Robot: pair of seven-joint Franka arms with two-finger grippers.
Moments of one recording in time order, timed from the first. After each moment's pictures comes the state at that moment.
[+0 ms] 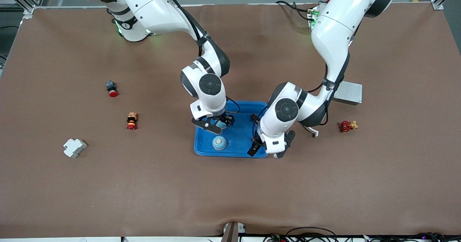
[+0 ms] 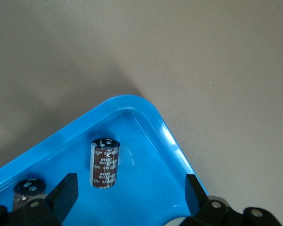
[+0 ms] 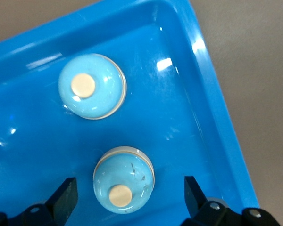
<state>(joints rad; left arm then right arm) -0.45 0.83 -0.15 -1.39 -0.01 2.39 -1.50 0.78 0.75 -0.09 -1.50 0.05 2.26 1.09</state>
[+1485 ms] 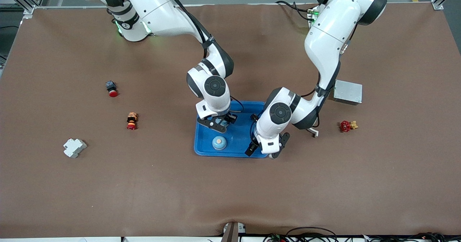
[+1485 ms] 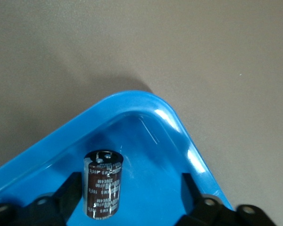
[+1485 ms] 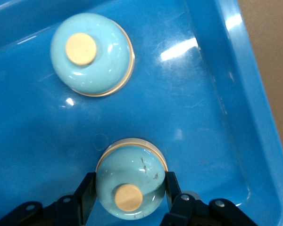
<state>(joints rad) -0.46 0.90 -0.15 -1.39 0.00 2.46 -1.50 0.80 0.80 -0.08 -1.48 0.10 2.30 1.10</state>
